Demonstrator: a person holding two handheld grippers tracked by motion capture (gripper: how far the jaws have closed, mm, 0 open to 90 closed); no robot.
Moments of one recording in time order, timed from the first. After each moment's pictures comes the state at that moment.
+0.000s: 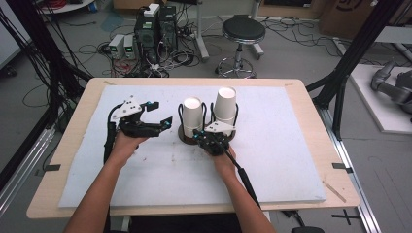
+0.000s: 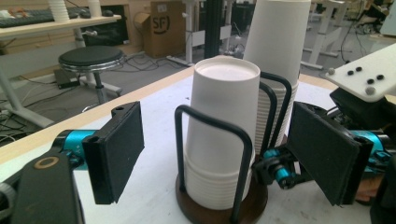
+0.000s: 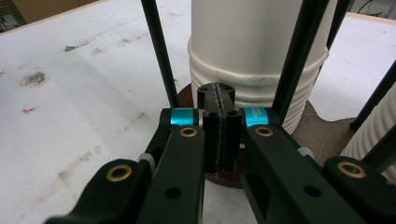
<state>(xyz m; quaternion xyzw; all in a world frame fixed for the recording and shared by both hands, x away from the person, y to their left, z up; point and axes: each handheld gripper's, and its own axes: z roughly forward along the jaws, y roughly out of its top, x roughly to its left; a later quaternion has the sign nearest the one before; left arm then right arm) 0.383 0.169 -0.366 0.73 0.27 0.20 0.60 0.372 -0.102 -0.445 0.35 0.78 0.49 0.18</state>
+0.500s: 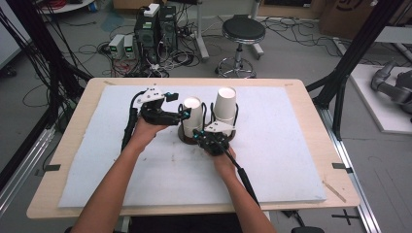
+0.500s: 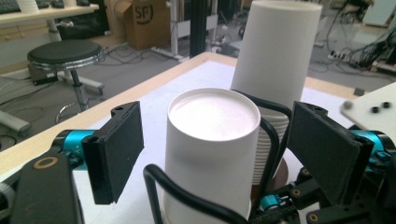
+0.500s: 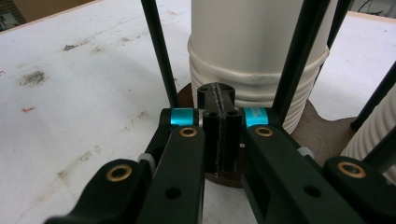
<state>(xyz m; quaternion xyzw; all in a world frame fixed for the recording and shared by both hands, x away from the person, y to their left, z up) 0.419 0.119 -0.356 0.75 0.25 0.18 0.59 0.373 -0.102 -0.445 0.35 0.78 0.49 0.18</state>
